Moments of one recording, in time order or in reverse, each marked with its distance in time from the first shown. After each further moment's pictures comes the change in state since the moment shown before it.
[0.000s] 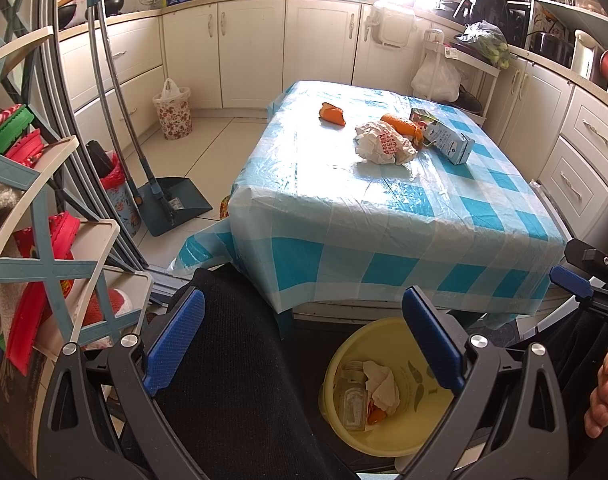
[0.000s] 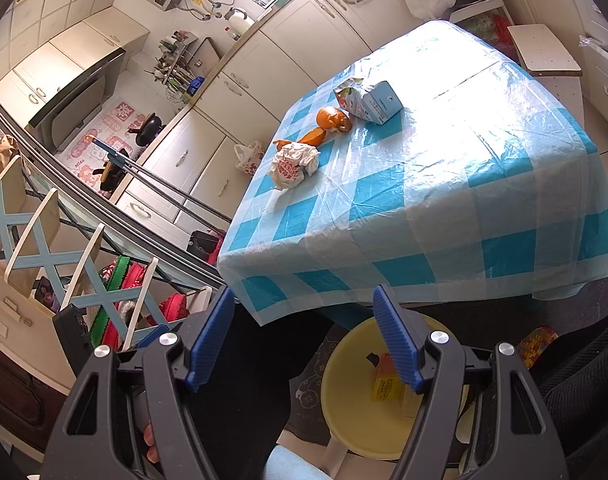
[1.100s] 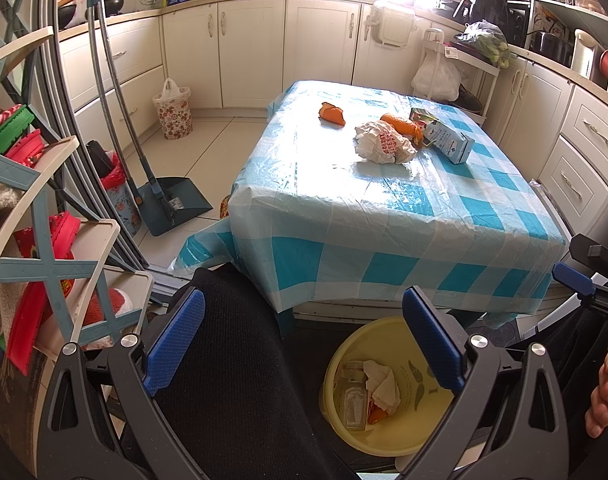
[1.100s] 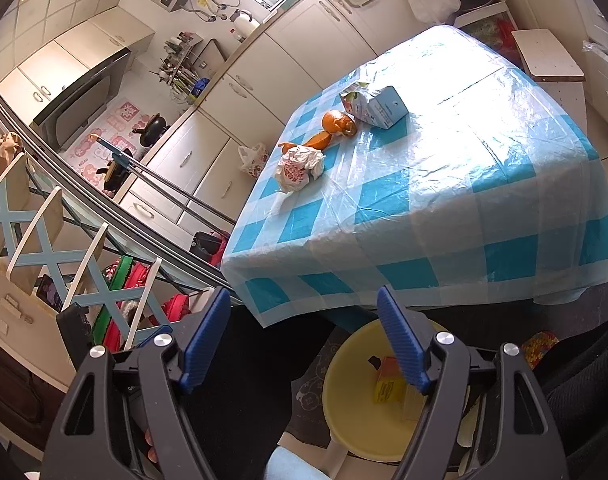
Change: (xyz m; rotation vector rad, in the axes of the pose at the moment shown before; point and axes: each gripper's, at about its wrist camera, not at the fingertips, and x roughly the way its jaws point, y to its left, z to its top) left arm 0.000 -0.001 0.001 0.002 0.002 0.000; right arm -0.003 0.006 0.001 -0.010 -0.012 0.010
